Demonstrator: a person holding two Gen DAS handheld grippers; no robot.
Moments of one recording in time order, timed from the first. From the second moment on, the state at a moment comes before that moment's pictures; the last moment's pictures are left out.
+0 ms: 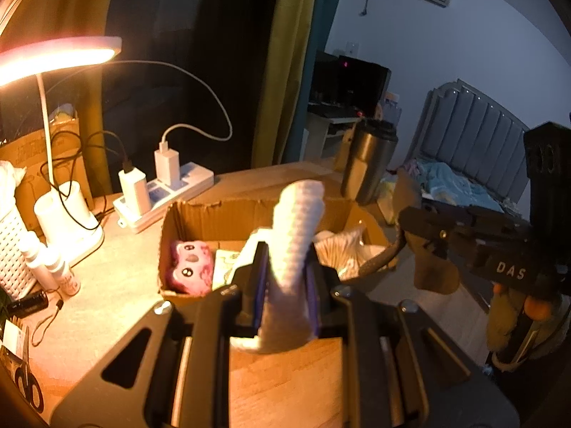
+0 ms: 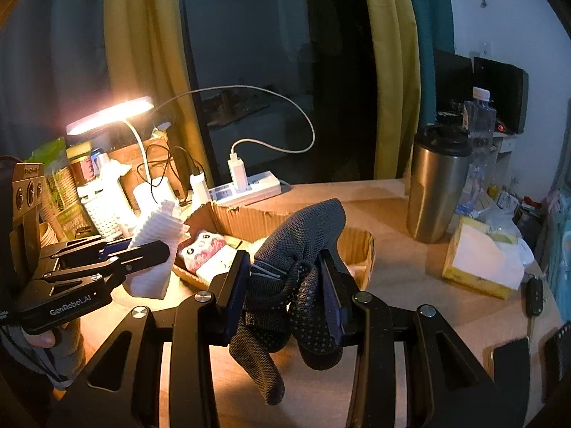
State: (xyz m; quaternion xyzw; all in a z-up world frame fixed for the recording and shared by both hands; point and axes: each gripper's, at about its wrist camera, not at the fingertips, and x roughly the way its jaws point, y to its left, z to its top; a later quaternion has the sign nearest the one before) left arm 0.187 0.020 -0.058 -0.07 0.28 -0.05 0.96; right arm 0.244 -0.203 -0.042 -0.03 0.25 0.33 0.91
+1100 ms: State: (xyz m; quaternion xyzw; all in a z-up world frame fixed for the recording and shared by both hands) left arm 0.267 0.041 -0.091 -0.08 0.30 -0.02 0.95; right arm 0.313 -0.166 -0.077 -0.05 0.28 0.32 0.90
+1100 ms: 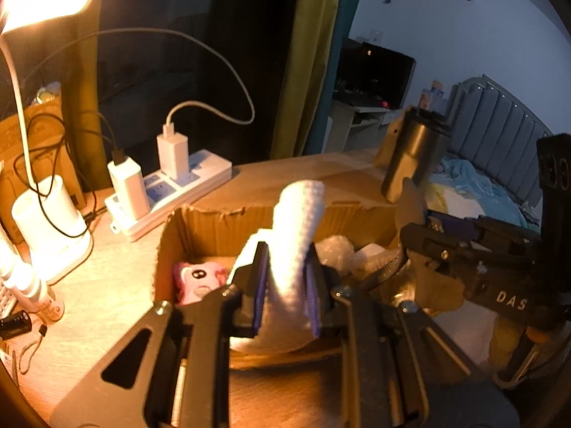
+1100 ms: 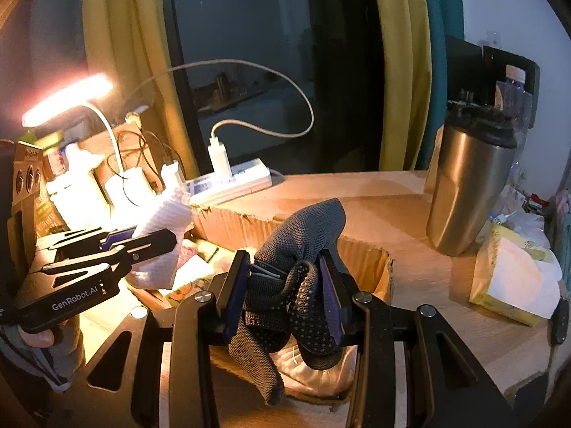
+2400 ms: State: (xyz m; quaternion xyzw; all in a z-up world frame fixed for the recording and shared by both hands) left arm 0.322 0.054 -0.140 -0.08 0.41 0.00 0.91; right arm 0.338 -0.126 -0.123 -0.08 0.36 0.28 0.88
